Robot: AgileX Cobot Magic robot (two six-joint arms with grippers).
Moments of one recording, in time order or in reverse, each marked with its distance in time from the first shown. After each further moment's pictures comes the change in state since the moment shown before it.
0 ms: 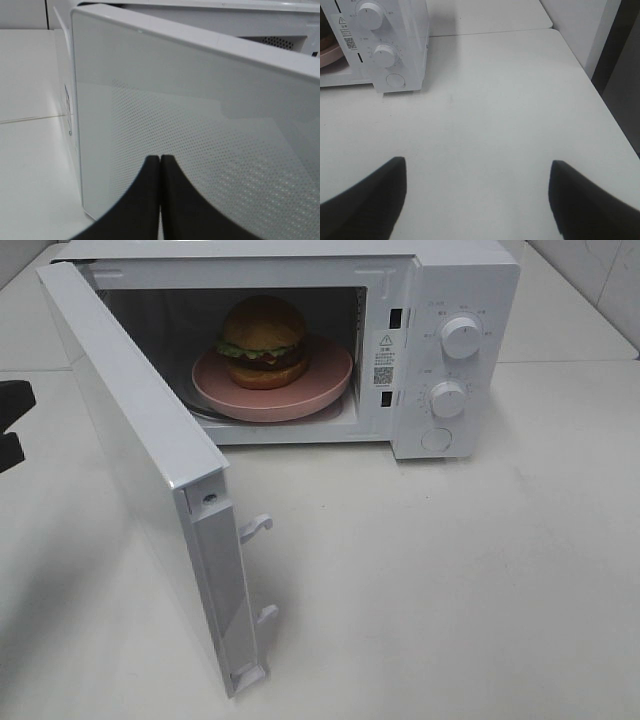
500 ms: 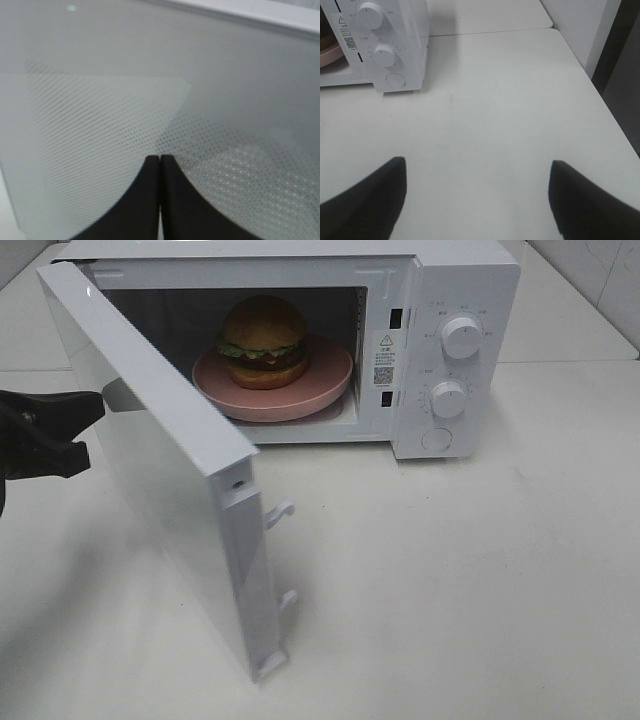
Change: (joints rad) left arm -0.123 0.170 -0.101 0.010 -0.029 0.015; right arm 0.000 0.000 0.000 0.000 0.000 0.000
